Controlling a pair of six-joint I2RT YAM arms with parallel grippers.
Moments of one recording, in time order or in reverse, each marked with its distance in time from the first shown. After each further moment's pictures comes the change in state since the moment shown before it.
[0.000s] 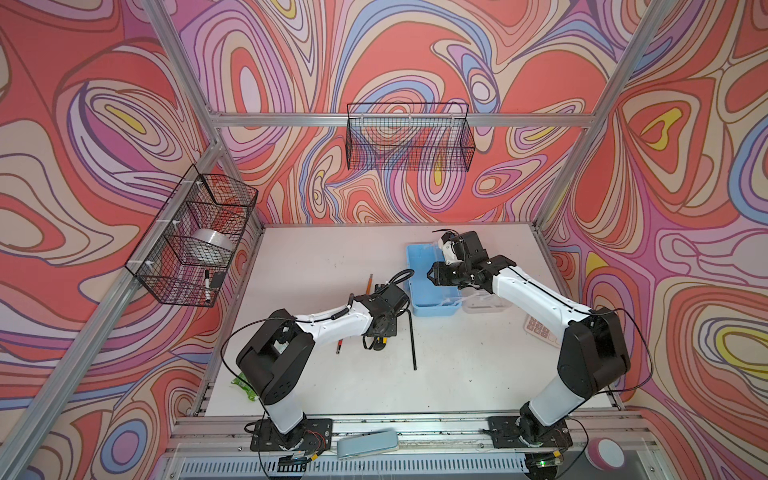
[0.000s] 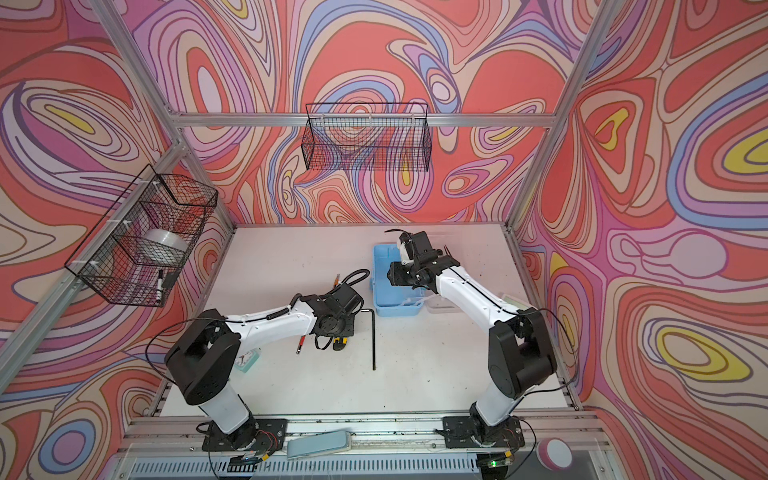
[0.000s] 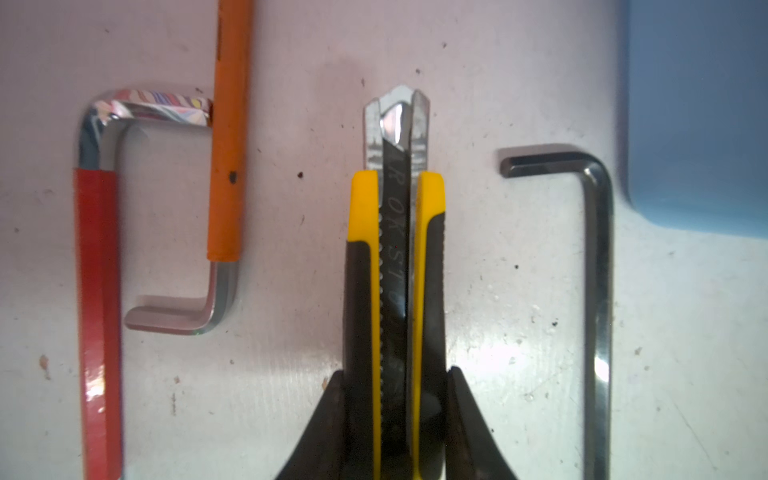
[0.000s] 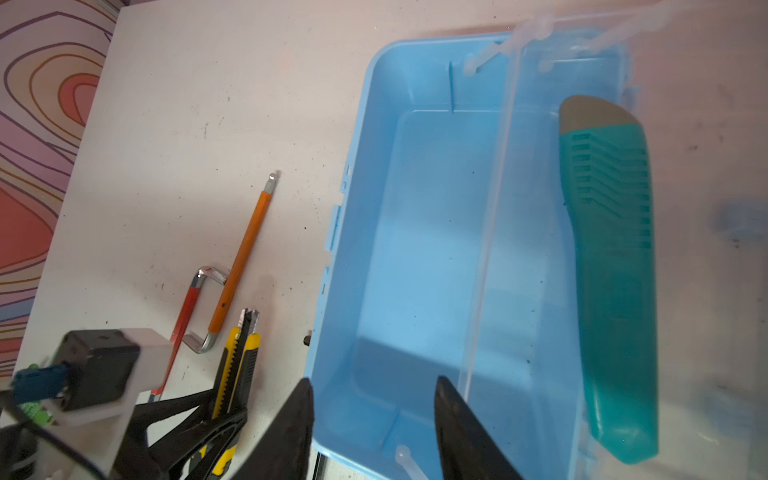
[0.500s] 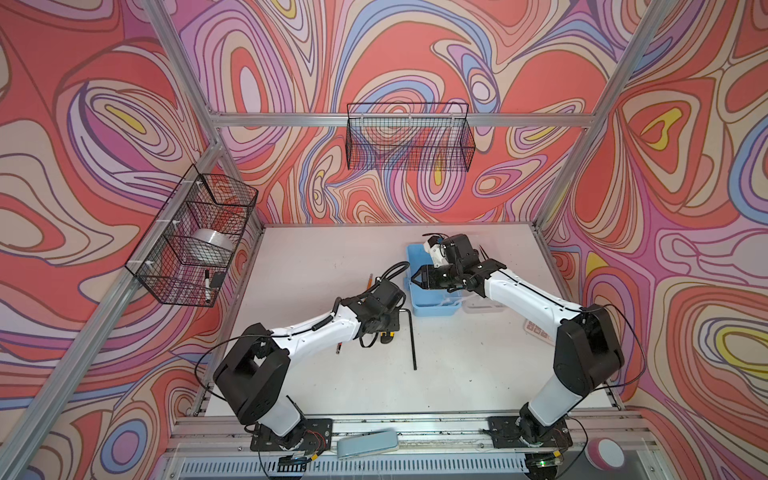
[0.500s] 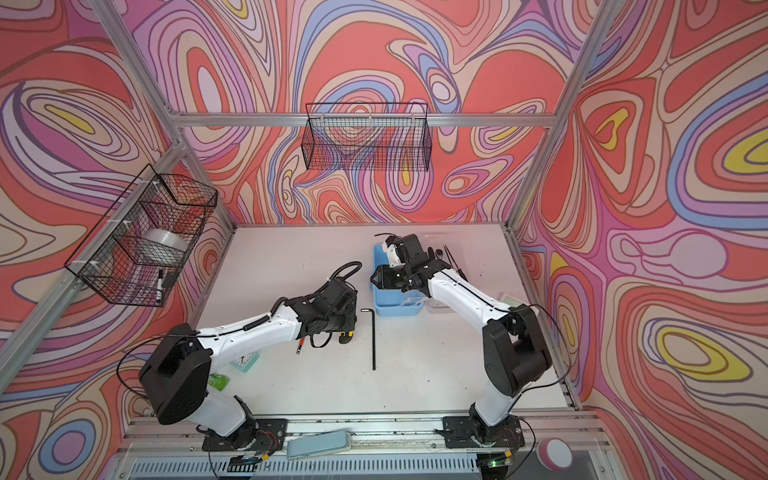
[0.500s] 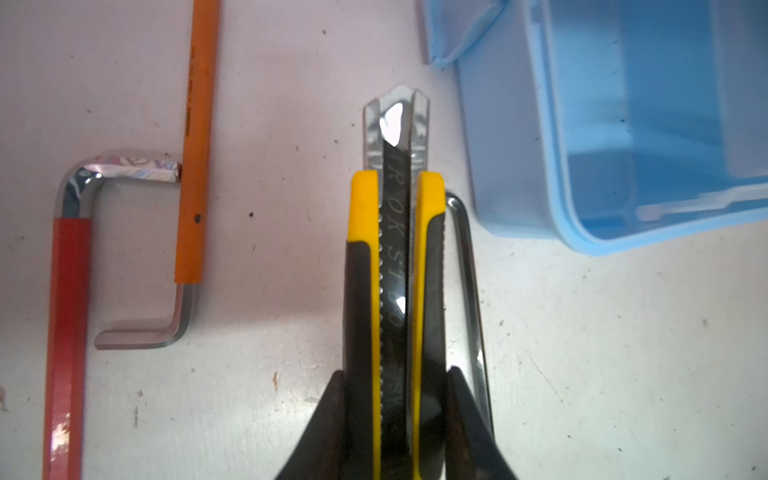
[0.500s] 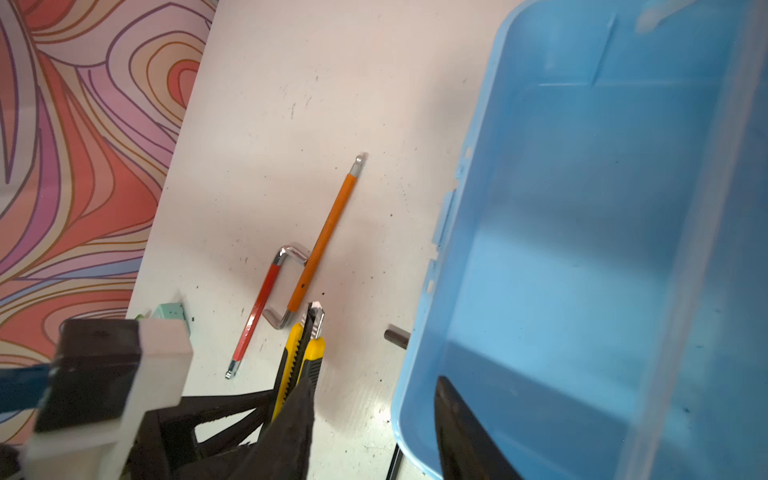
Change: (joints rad) left arm 0.000 -0.173 -0.049 0.128 0.075 0.019; right arm 0.060 0.034 -0.021 0.105 -0.180 0.064
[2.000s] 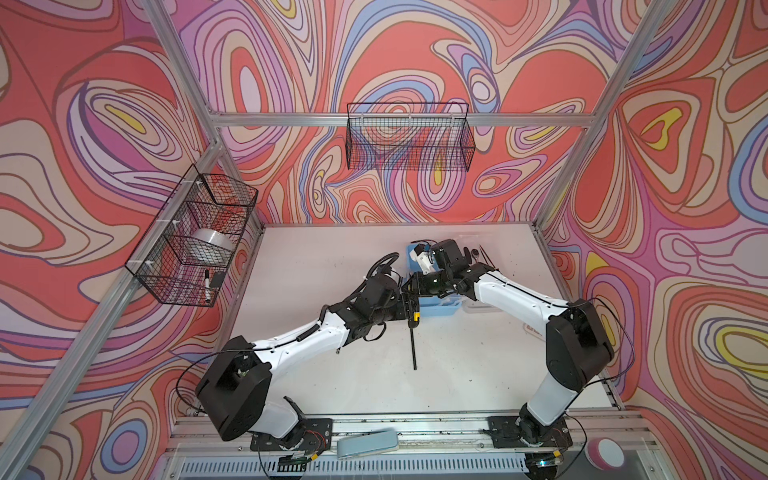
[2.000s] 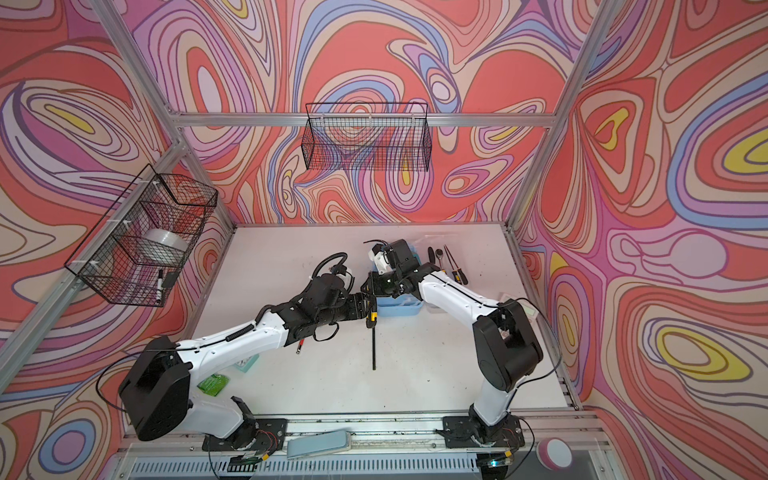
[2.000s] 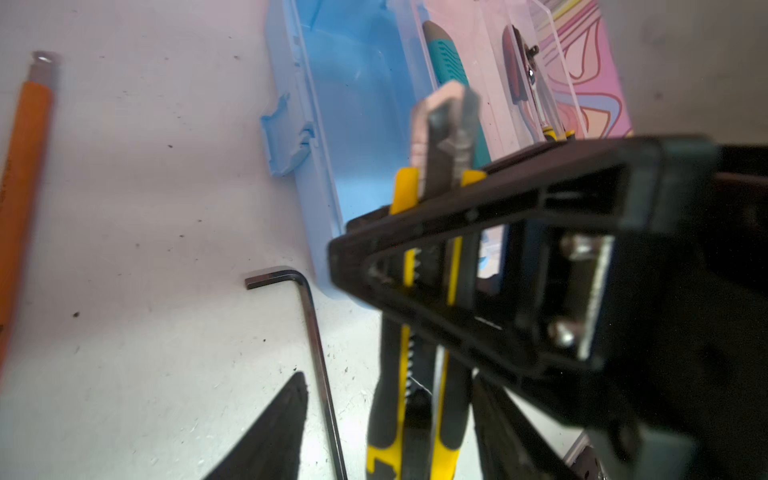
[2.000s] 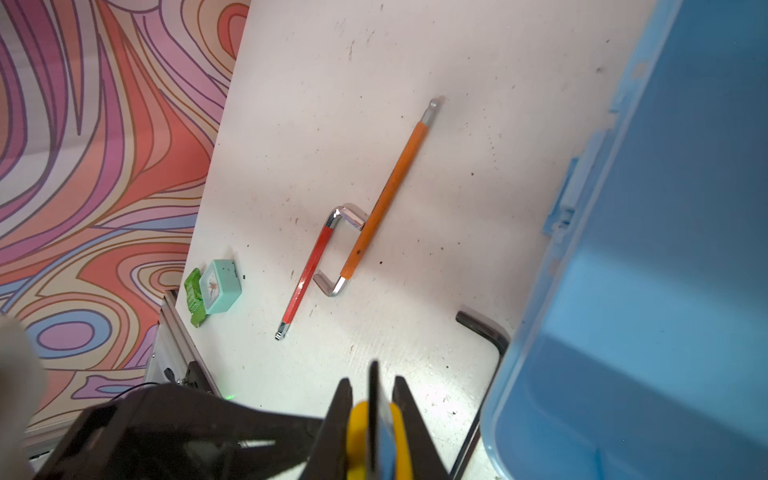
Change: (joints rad) left arm 0.025 -0.124 -0.095 0.325 0.141 -0.066; right arm 0.043 0.041 0.023 -0.008 -0.104 0.014
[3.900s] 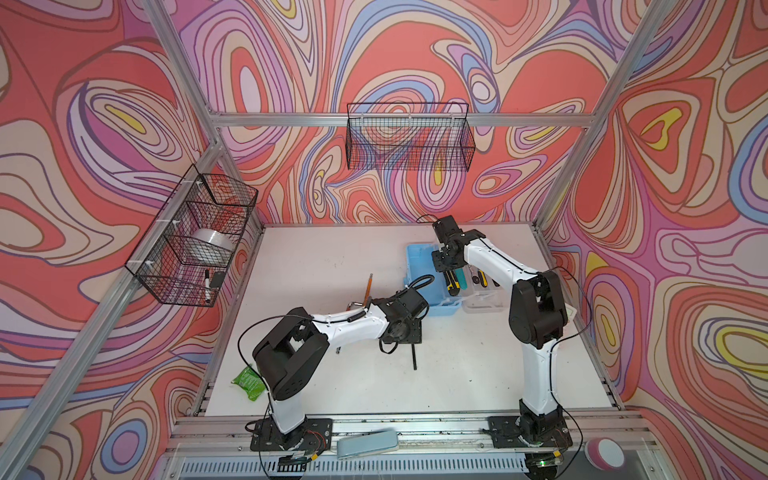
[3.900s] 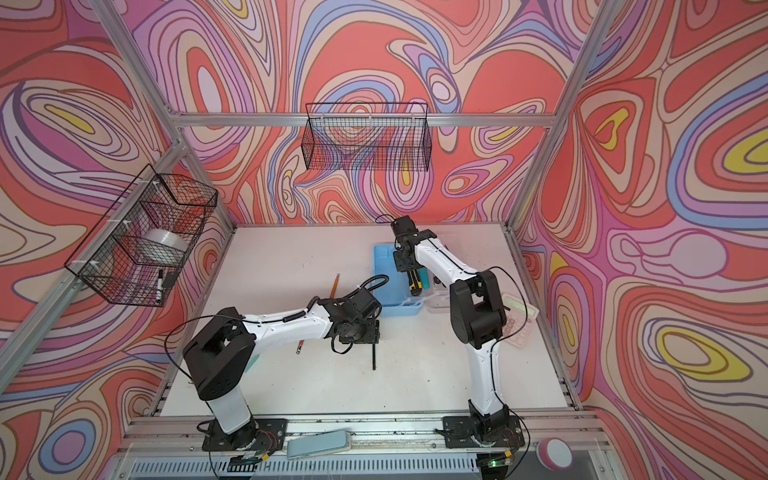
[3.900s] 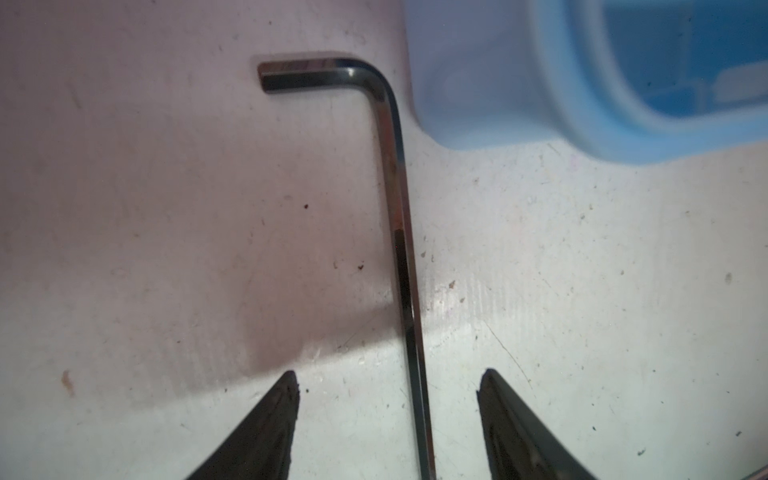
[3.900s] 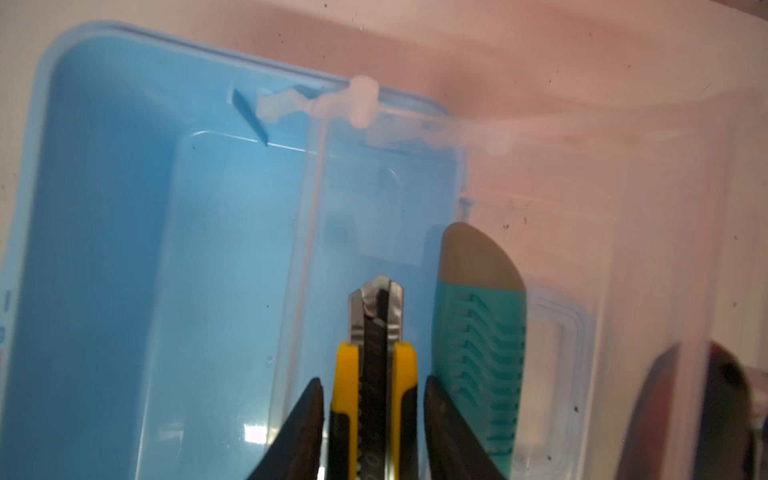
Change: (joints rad) left arm -0.137 0.372 0.239 -0.399 -0.035 -0.067; right arm -0.147 0.380 0.488 -0.395 0.651 -0.291
